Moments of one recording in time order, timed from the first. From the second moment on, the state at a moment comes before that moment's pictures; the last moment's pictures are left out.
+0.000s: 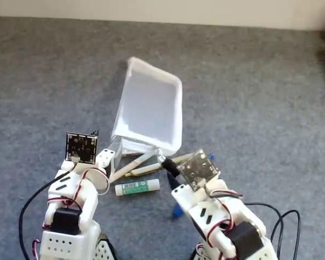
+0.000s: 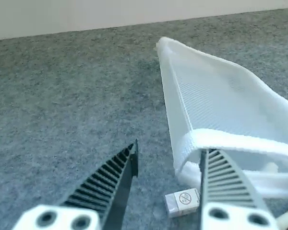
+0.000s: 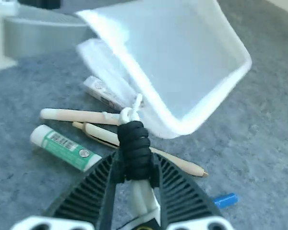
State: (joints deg) left arm 0.8 -103.6 94.2 41.3 3.4; right arm -33.6 -104.4 75.6 68.9 12.2
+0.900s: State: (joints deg) left arm 3.2 -103.5 95.8 38.5 -2.9; right arm -34.9 -104.8 68.5 73.2 14.5
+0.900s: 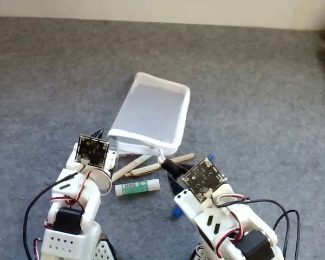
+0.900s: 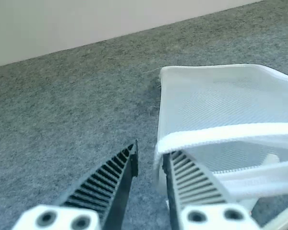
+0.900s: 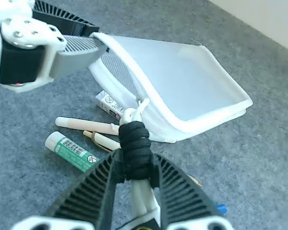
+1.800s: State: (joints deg) left arm -1.8 -103.6 82.5 58.6 -9.4; right arm -34.9 -104.9 64.7 73.6 13.1
